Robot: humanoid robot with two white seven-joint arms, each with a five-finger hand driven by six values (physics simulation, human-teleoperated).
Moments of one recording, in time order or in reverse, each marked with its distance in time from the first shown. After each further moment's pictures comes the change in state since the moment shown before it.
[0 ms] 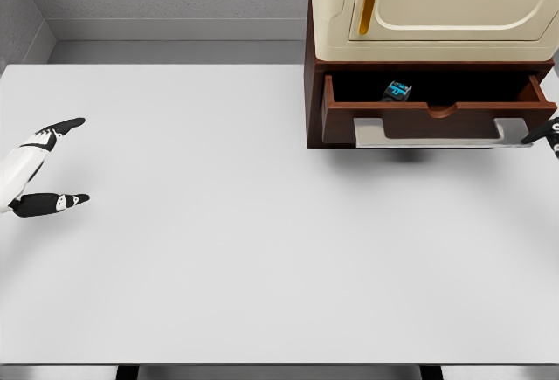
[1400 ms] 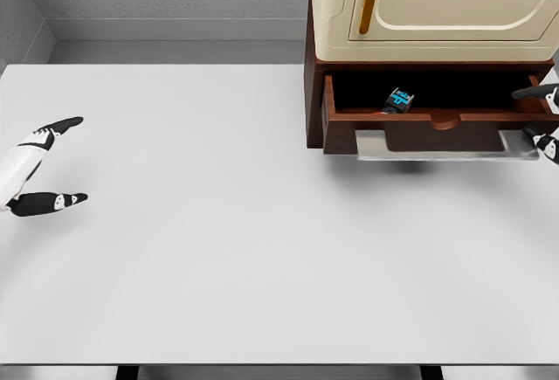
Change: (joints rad) left arm 0.000 0.005 0.000 -0.001 0.008 0.000 0.000; right arm -0.149 -0.003 0.087 0.087 0.039 0.001 -0.030
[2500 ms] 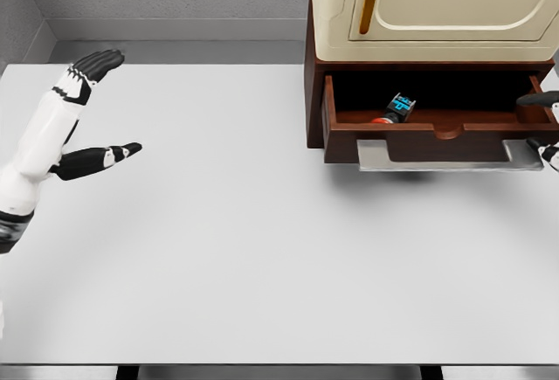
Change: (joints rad) left arm -0.028 -0.076 -0.124 -0.276 -0.027 0.002 0.189; right arm 0.090 -0.020 -0.038 -0.062 -0.024 -0.001 -0.007
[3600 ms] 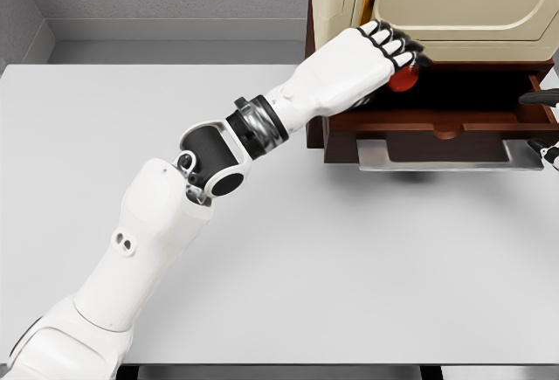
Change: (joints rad) left arm -0.621 -0.360 -0.690 0.212 -0.698 0.250 0.006; right arm 0.031 -0.039 -0.004 -0.039 -0.044 0.000 -0.004
